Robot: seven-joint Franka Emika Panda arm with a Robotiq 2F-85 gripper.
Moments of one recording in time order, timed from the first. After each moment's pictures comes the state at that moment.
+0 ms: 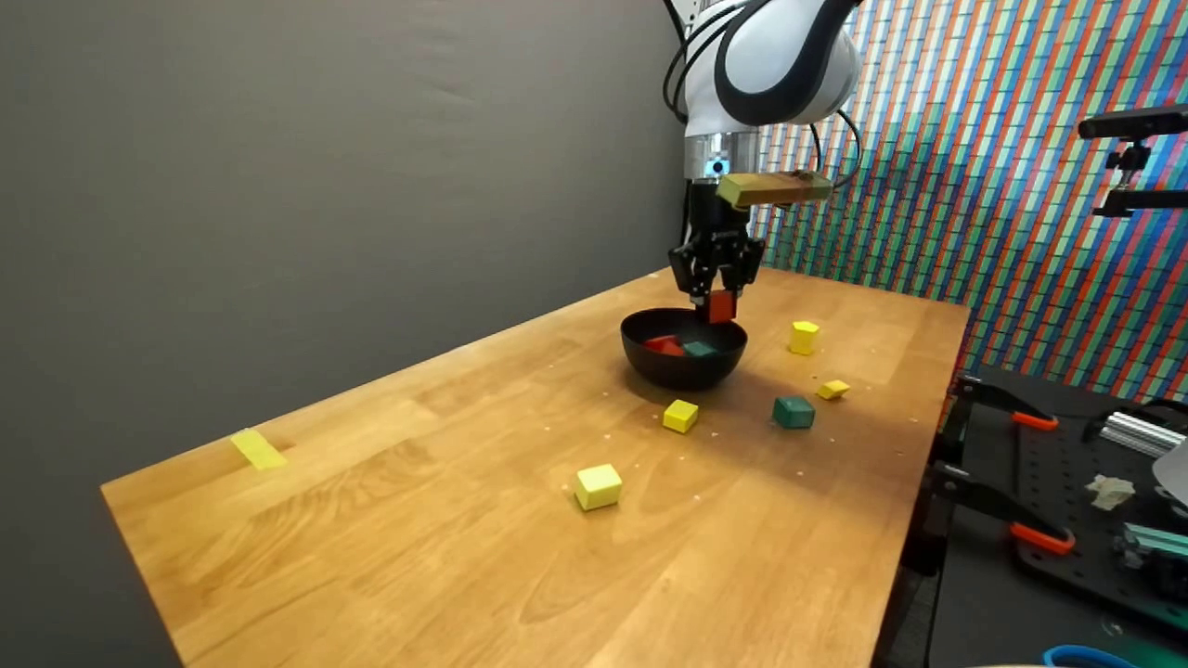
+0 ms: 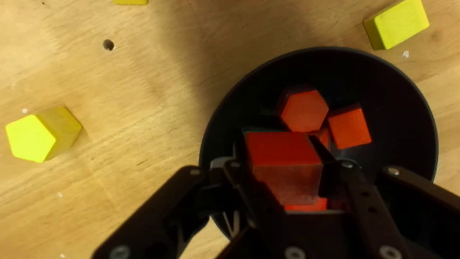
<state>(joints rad) 0.10 0.29 -0.02 -2.27 0.04 2.46 0.44</state>
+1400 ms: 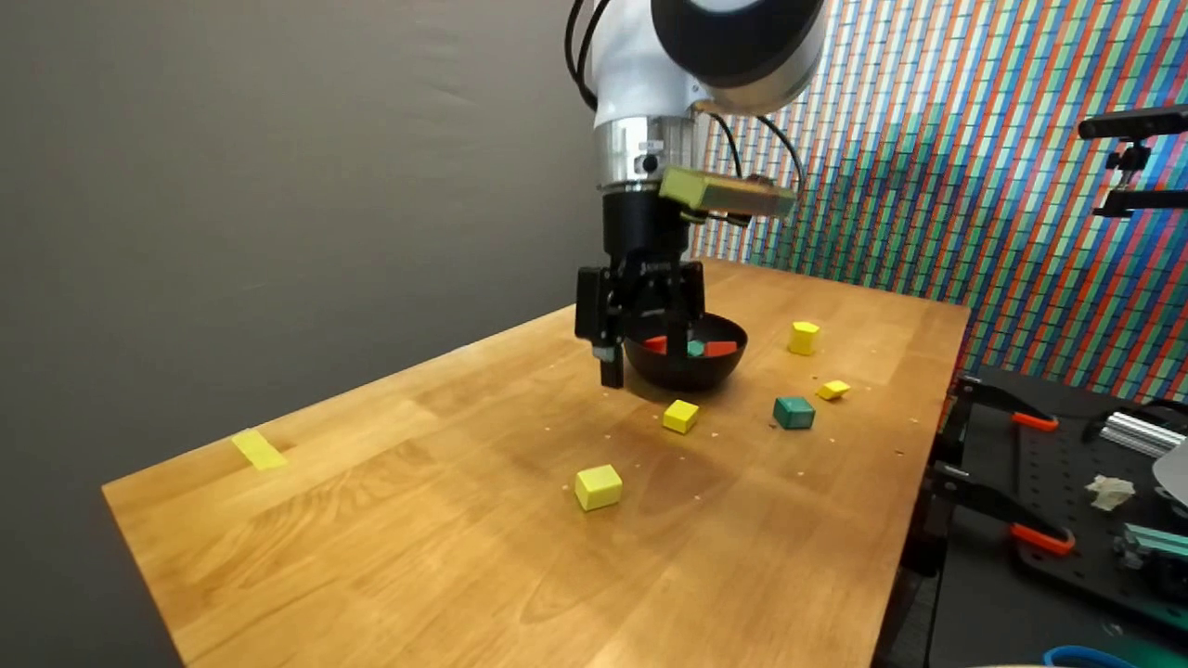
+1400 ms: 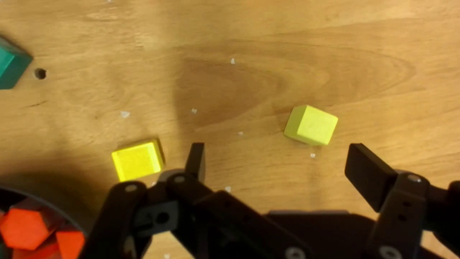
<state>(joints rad) 0.26 0.34 0.21 -2.18 0.20 2.40 0.39</state>
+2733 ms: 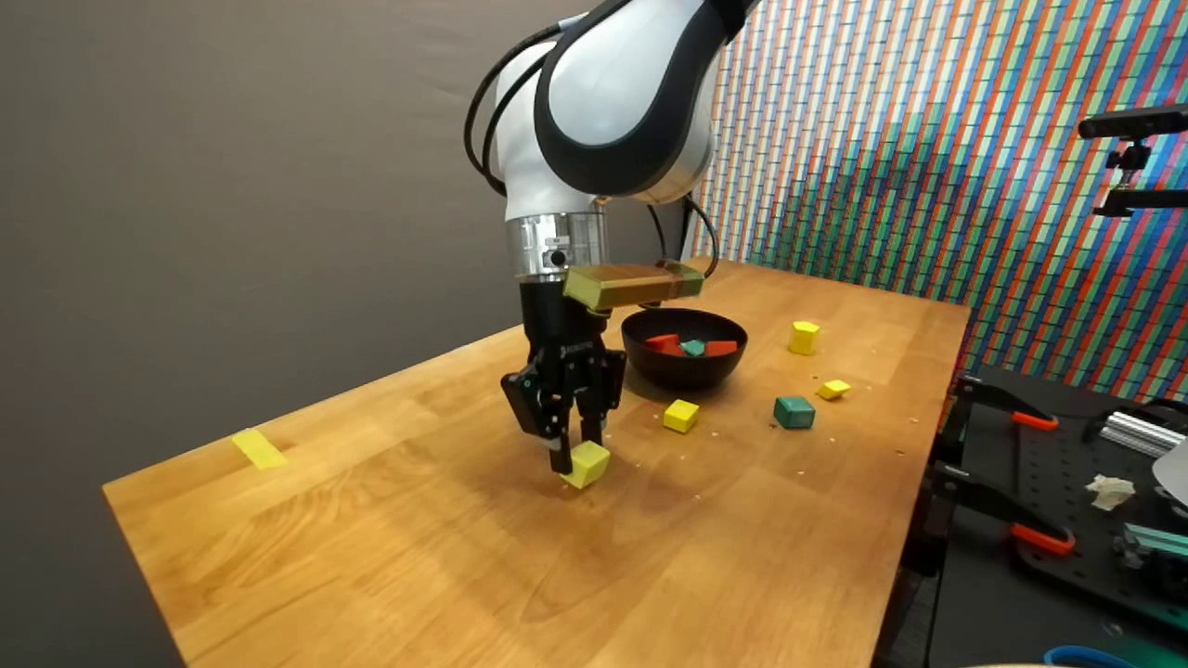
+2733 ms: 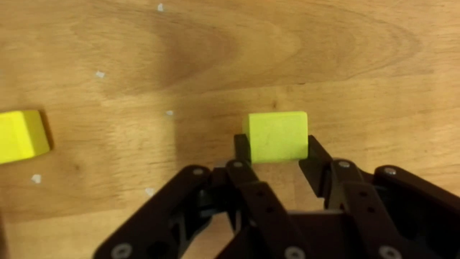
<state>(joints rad) 0.36 0.63 0.17 -1.89 0.18 2.36 0.39</state>
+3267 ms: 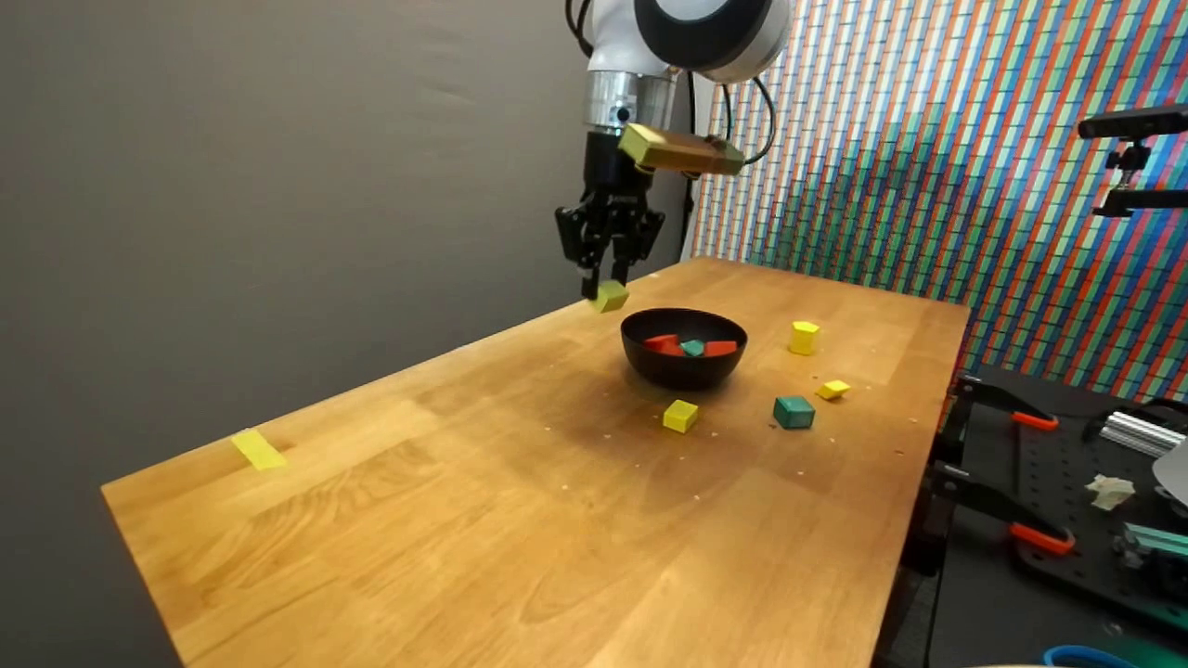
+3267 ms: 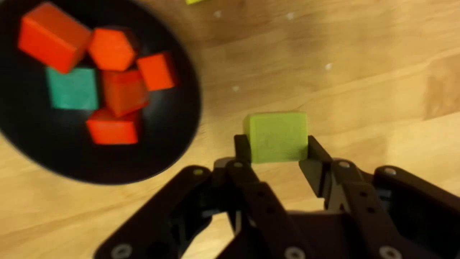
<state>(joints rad) 0.30 0.33 0.00 -2.09 0.05 2.51 0.47</state>
